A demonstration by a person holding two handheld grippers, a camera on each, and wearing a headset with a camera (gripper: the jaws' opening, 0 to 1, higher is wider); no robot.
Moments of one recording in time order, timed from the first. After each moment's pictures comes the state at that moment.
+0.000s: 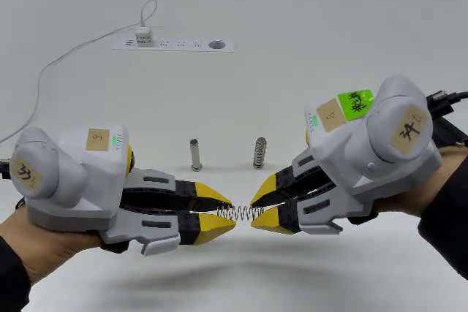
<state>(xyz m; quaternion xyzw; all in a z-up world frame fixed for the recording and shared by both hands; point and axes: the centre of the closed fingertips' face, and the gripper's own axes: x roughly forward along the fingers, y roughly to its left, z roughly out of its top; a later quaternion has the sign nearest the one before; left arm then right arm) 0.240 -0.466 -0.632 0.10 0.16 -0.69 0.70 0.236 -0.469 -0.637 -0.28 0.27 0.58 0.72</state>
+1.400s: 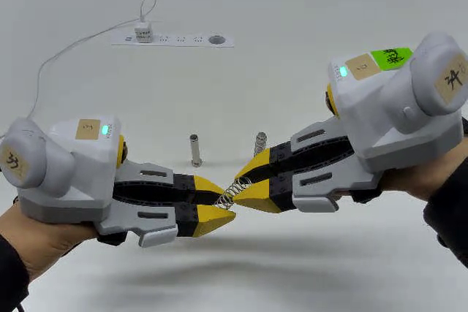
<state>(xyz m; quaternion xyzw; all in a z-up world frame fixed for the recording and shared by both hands) 0.241 -0.466 -0.624 0.07 0.15 -0.69 0.70 0.240 -0.447 -0.594 -0.16 0.22 0.59 0.76</state>
